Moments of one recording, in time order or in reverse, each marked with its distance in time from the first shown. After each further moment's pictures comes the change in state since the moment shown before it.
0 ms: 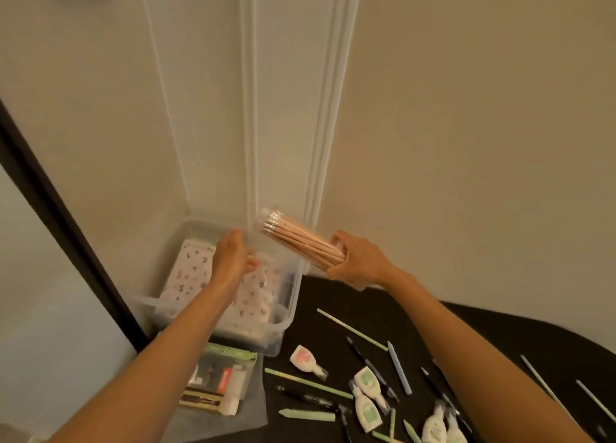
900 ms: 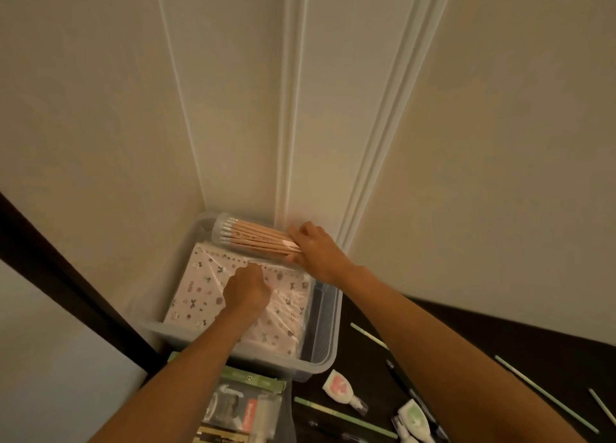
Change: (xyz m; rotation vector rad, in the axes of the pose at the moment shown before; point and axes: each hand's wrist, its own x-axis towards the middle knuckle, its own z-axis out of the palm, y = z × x) left_hand 0.097 -0.073 -0.005 1.070 -0.038 0.073; right_hand 0.144 -0.051 0.089 -0.135 0.025 -0.274
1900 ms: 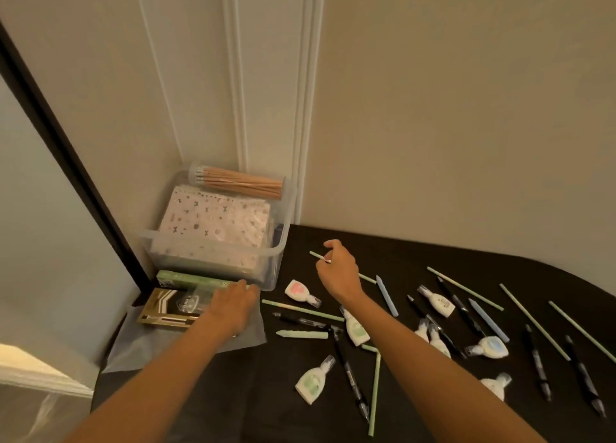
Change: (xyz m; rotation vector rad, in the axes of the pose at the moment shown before) left_hand -0.175 -0.032 0.064 0.654 -0.150 0.428; right_hand -0.222 -0.010 0.051 0.576 0.300 0.612
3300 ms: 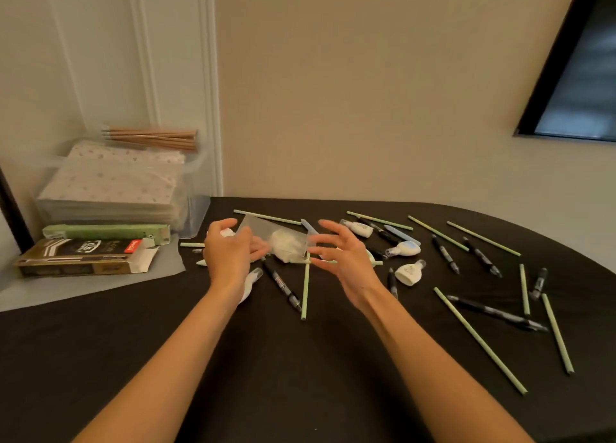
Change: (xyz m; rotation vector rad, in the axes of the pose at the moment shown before) left_hand -0.068 0.162 0.060 -1.956 0.627 -0.049; right_hand -0.151 0.177 -0.021 0.851 0.113 -0.214
